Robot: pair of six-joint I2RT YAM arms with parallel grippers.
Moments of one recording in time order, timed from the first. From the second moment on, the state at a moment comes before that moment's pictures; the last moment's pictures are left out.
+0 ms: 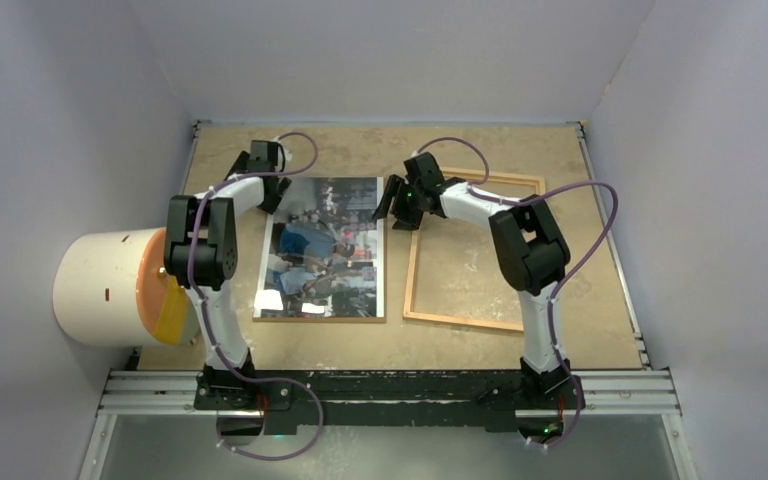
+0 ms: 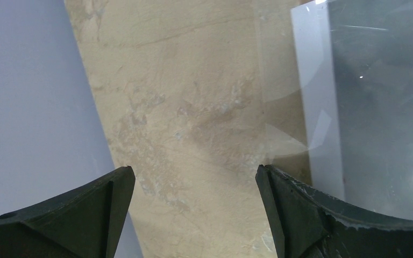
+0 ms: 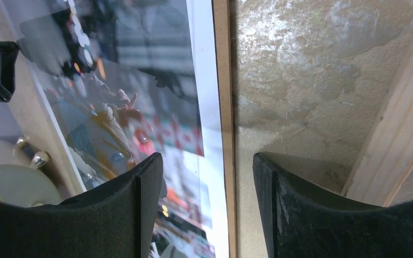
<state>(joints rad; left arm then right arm) -0.07 2.04 1.36 -0.22 -0.47 0.48 0.52 2.12 1.49 -0.28 -0.25 0.80</state>
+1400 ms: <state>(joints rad) -0.05 2.15 1.53 -0.24 -0.51 0.40 0.41 2.22 1.63 -0.26 -0.21 0.86</state>
